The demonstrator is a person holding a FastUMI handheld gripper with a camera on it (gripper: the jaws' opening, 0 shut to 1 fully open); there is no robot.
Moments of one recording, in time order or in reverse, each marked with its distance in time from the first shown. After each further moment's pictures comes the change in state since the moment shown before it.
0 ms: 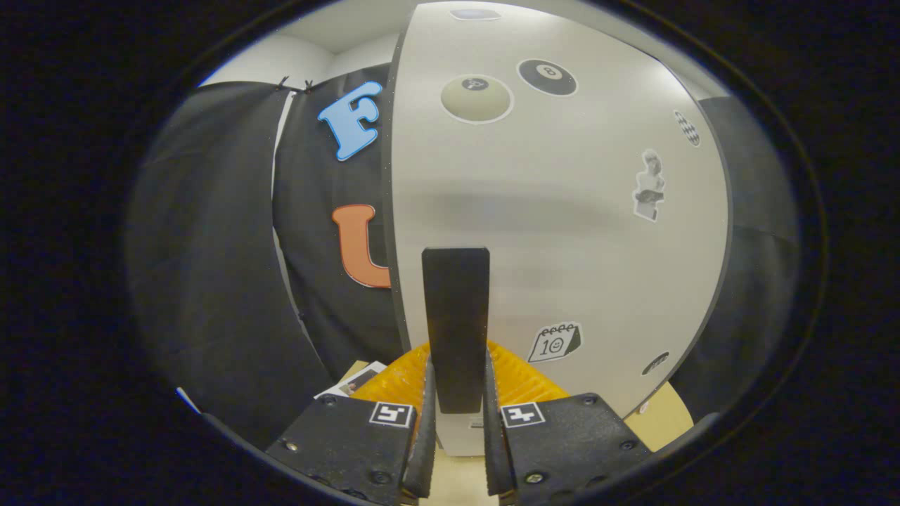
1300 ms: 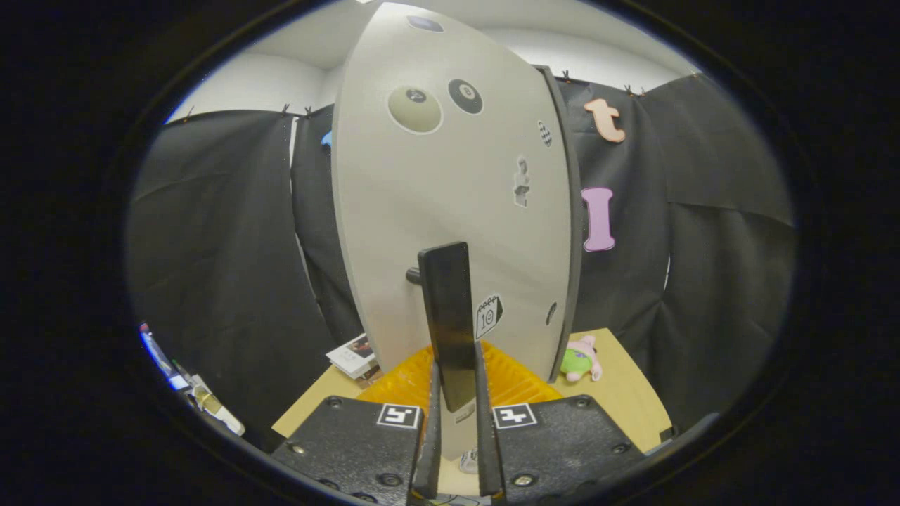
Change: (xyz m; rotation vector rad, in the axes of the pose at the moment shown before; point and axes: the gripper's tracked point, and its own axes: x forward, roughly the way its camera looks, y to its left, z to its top) arm -0.234 -0.140 -0.057 0.020 0.002 0.033
